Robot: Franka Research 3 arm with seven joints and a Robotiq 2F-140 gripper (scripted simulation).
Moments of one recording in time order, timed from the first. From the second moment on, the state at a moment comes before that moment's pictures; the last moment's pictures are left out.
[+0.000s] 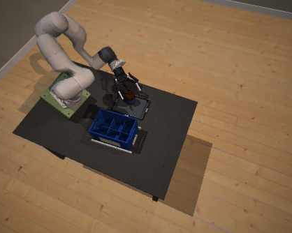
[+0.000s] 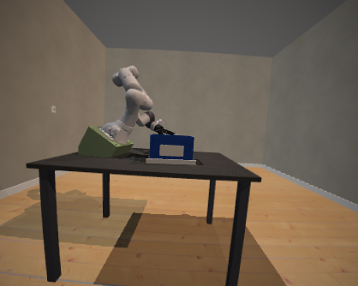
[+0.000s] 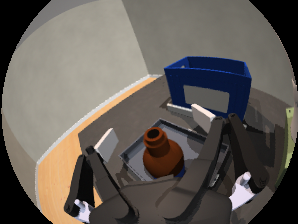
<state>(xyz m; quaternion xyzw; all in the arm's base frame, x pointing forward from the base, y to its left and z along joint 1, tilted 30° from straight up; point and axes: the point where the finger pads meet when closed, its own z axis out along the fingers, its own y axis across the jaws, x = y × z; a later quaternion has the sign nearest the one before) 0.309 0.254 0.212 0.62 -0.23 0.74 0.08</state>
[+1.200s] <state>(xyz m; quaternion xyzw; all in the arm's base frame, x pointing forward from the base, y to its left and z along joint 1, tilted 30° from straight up) 0.300 0.257 0.226 0.62 -0.23 0.74 0.07</state>
